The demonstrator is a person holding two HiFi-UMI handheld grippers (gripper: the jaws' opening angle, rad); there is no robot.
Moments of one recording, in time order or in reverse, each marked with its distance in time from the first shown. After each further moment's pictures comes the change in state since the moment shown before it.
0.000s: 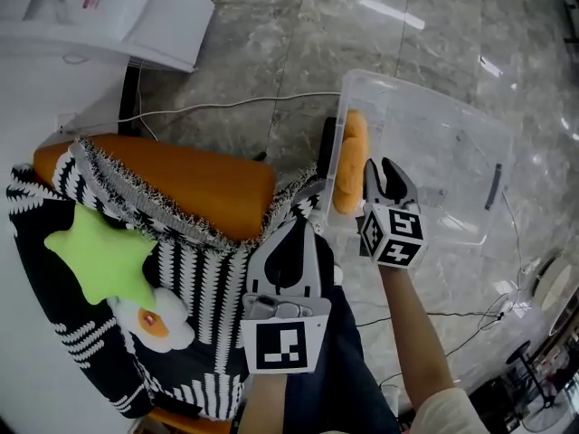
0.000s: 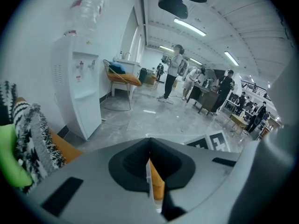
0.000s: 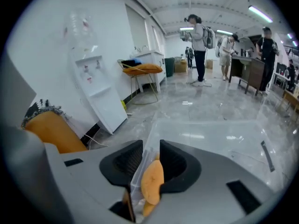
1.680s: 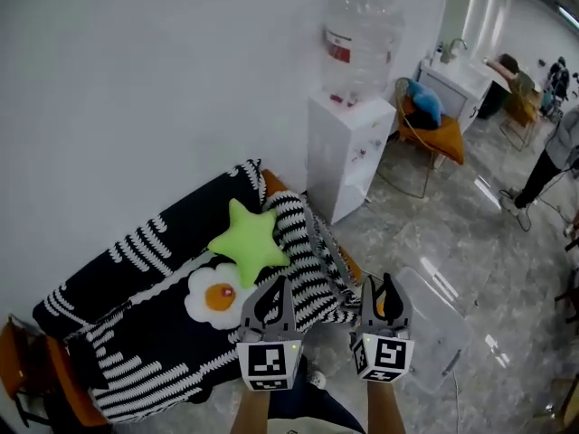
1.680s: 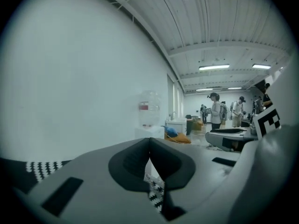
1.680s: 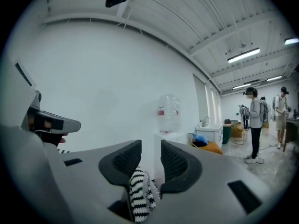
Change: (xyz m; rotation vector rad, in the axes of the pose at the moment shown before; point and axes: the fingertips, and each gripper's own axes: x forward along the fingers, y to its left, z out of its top) left arm -0.619 0.023 0.150 0.009 -0.576 0.609; right arm -0.601 0.348 0.199 -0.463 -0.645 0.573
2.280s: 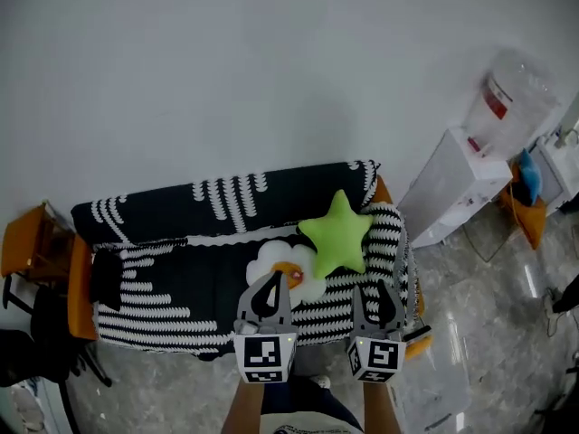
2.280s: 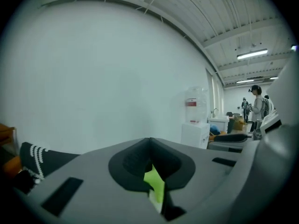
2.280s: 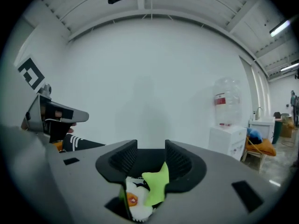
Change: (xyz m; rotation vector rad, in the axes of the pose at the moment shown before) left arm -0.116 0.234 -0.036 -0.101 0.044 0.452; right arm 0.056 0.270 -0.029 -0.078 0.093 0.509
